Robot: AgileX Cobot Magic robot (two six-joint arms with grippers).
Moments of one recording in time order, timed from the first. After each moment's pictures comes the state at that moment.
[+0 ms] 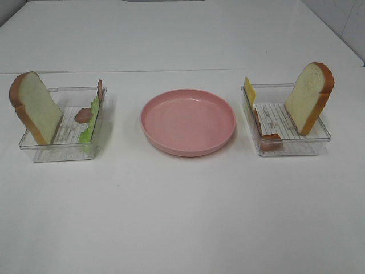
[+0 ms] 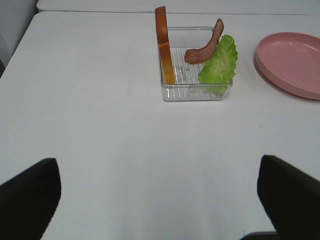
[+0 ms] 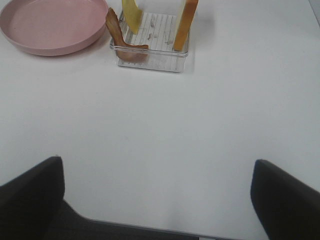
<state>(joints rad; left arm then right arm) 0.07 -0.01 -0.52 -0.10 1.08 0.01 0.03 0.00 -0.46 0.04 1.10 -0.03</state>
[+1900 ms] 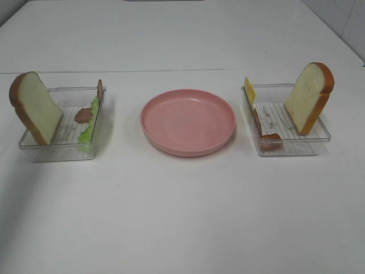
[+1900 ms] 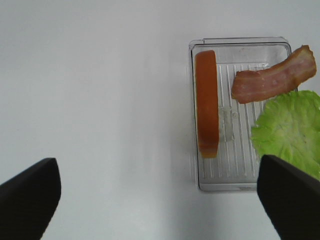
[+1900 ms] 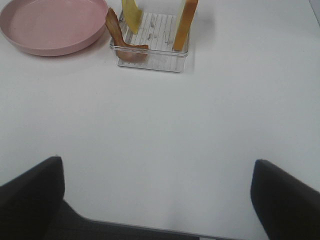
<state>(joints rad) 0.07 1.51 -1.18 -0.05 0.69 0.01 0.03 0.00 -0.46 0.04 1.10 -0.03</state>
